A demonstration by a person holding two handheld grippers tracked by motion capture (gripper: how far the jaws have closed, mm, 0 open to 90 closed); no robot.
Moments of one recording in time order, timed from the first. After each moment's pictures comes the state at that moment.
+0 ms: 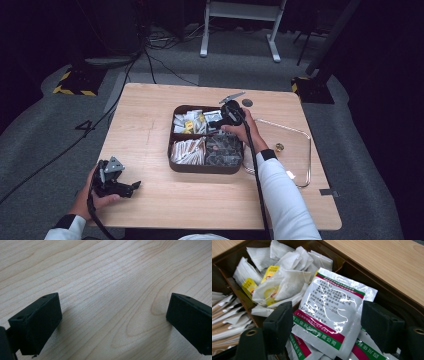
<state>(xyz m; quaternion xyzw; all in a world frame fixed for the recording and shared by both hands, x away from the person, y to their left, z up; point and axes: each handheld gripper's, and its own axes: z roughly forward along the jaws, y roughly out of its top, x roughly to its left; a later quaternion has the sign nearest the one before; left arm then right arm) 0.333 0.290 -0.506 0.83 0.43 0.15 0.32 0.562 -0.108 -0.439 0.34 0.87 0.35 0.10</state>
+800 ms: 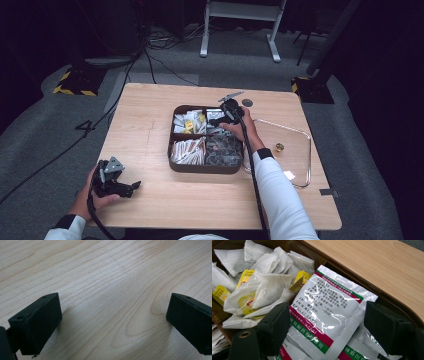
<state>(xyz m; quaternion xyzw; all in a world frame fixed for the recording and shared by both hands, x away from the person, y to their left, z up) 0.333 0.290 -0.507 0.83 0.43 0.15 0.32 0.570 -0.103 -0.444 0.38 0.86 0.33 0.14</state>
